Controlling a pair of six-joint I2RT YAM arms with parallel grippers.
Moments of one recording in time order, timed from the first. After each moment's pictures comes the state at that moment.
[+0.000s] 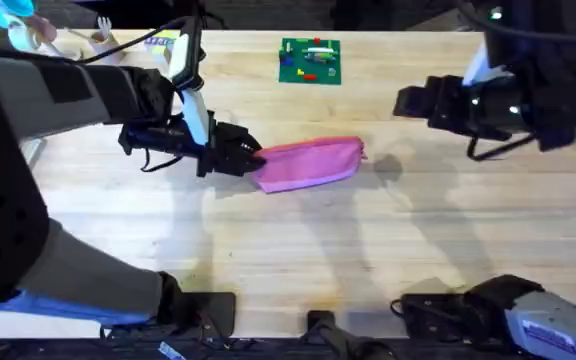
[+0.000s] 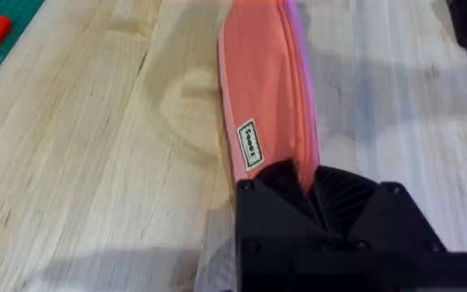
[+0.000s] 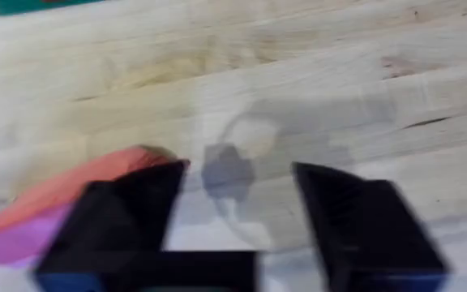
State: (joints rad) left arm 0.11 1.70 0.92 -0.87 1.08 1.47; right arm 0.33 1.16 1.02 -0.83 0.29 0.49
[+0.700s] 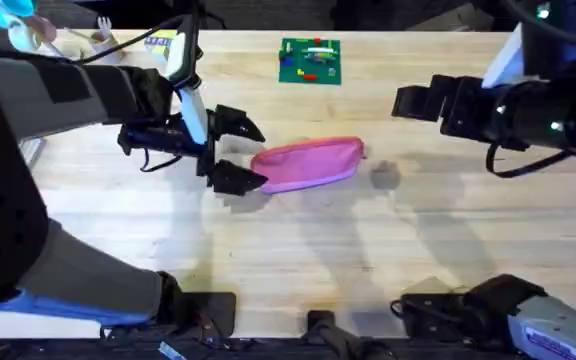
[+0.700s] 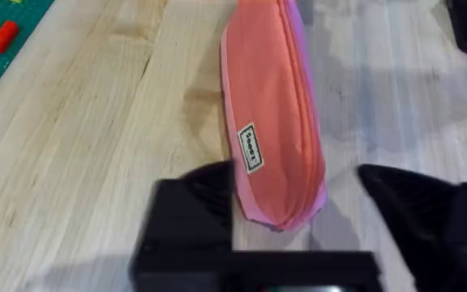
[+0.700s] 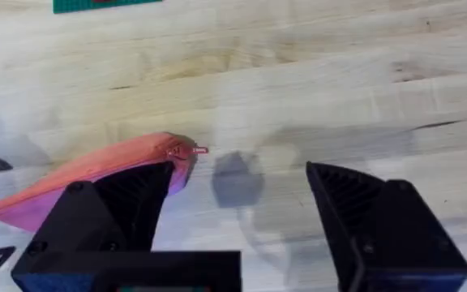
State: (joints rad) left arm 0.11 1.70 0.92 -0.86 1.10 1.47; right arm 0.37 1.04 1.02 -0.88 0.26 0.48
